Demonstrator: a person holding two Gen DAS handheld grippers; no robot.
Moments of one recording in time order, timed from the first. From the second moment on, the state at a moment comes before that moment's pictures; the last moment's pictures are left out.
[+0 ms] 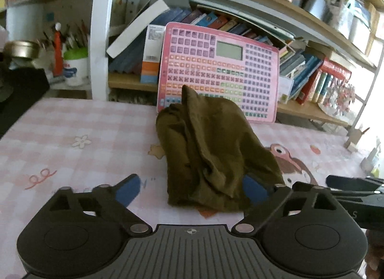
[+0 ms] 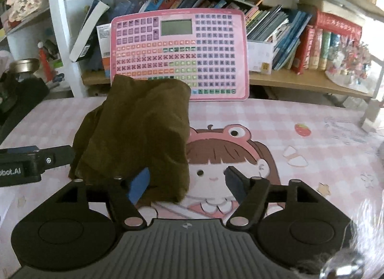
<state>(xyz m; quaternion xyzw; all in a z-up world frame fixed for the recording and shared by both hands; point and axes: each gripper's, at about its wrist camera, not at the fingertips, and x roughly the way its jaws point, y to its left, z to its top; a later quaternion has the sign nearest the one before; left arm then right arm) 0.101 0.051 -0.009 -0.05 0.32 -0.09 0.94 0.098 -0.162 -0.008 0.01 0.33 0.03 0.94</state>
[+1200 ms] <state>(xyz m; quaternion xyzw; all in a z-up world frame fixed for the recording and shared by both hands) 0.035 0.016 -0.013 0.00 0.34 0.00 0.94 0.031 -0.177 -0.021 0.02 0.35 0.01 0.93</state>
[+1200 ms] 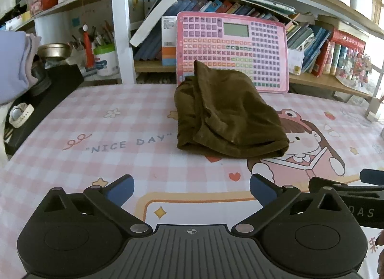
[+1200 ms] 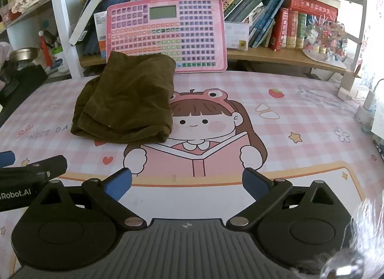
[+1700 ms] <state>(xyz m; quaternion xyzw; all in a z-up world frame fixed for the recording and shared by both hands) 0.038 0.018 -0.012 0.00 0.35 -0.01 0.94 0.034 -0.175 -0.023 0.02 0.36 0.01 0.93</state>
